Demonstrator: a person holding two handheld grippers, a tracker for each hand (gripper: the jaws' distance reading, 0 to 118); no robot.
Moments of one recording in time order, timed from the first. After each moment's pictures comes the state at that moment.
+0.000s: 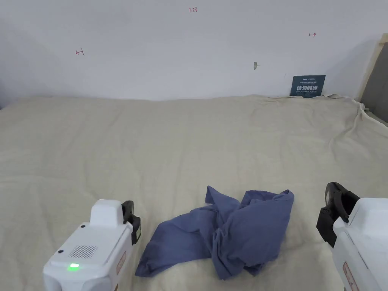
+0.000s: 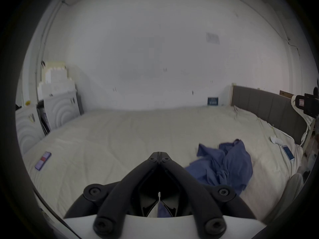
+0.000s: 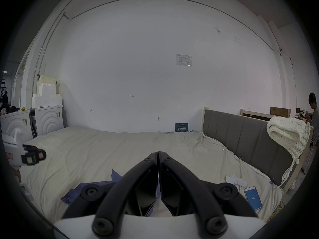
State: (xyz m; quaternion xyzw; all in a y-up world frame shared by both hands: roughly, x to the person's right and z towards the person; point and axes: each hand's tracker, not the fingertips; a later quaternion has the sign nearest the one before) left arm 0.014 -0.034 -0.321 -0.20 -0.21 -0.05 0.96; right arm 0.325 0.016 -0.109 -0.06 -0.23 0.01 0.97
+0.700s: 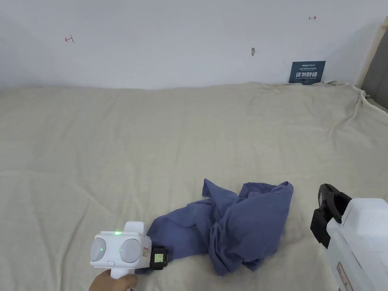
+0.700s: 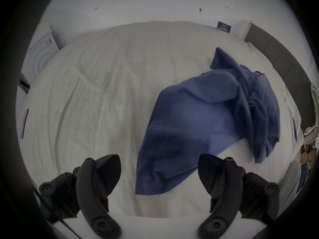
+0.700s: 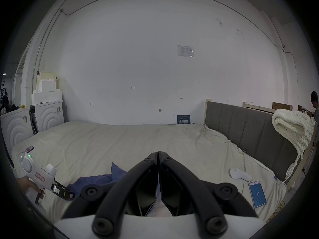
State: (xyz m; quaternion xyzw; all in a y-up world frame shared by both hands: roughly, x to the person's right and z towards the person) left arm 0.062 -0.153 -0.396 -0.51 -0.18 -0.10 0.83; right arm 0.333 -0.003 -0.126 -0.09 -0.22 0.00 0.97
